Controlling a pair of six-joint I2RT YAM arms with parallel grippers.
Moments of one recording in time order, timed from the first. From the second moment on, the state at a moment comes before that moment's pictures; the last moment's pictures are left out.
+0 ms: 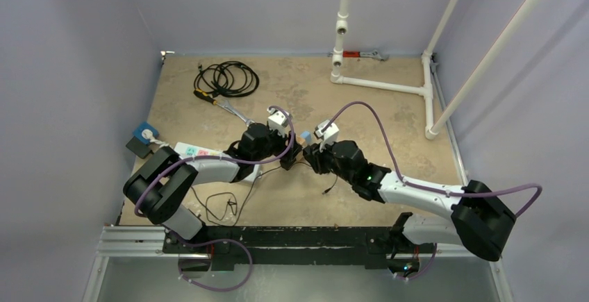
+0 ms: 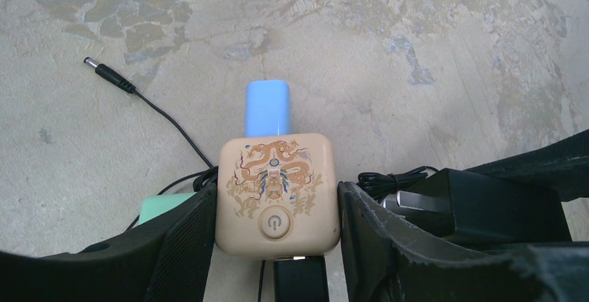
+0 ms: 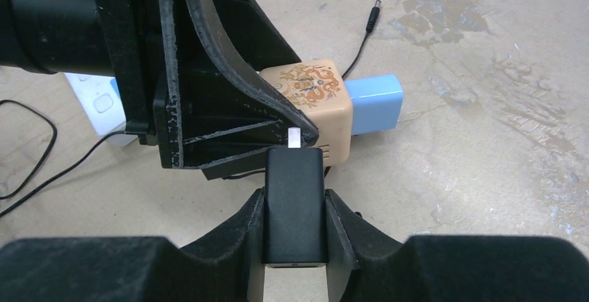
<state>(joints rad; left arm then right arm) -0.68 1.57 0.60 0.59 0.12 -0.24 0.89 1.20 0.52 0.29 0.18 0.19</state>
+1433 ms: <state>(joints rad) -0.68 1.55 0.60 0.56 0.10 -0.23 0.82 1.14 0.49 0.32 0.00 0.20</state>
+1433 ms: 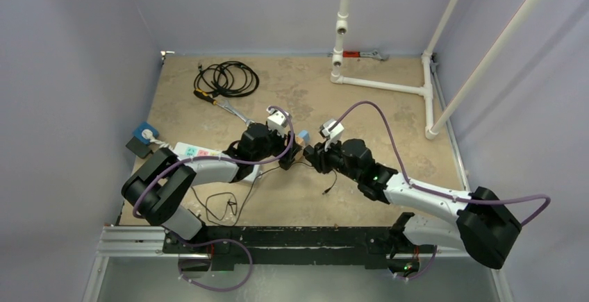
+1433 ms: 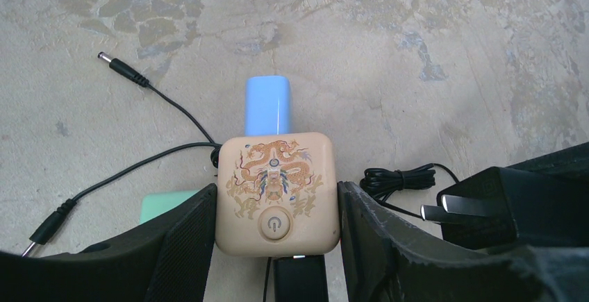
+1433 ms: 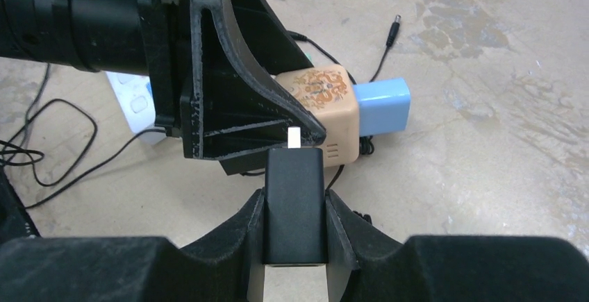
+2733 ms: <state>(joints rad) -0.68 1.55 0.60 0.55 0.05 -0.23 0.95 1.23 0.54 0.28 0.21 0.20</state>
